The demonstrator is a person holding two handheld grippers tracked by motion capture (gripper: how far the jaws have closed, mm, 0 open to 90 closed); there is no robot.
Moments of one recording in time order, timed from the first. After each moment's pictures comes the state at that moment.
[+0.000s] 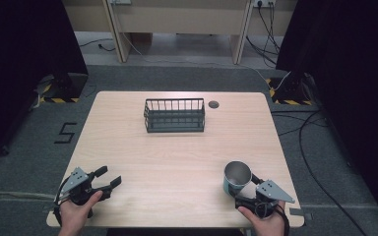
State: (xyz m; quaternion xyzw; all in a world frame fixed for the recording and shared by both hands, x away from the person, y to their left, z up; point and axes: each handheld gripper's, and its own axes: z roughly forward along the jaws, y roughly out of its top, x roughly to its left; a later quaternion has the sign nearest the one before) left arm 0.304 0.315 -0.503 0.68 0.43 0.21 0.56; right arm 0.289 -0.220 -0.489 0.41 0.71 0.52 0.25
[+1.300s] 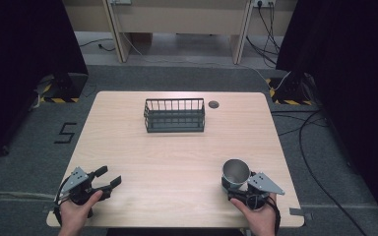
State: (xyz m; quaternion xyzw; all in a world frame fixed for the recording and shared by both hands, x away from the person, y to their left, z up) left arm 0.305 0.315 -0.503 0.68 0.43 0.21 0.56; right arm 0.310 -0.202 -0.488 0.39 0.71 0.52 0.26
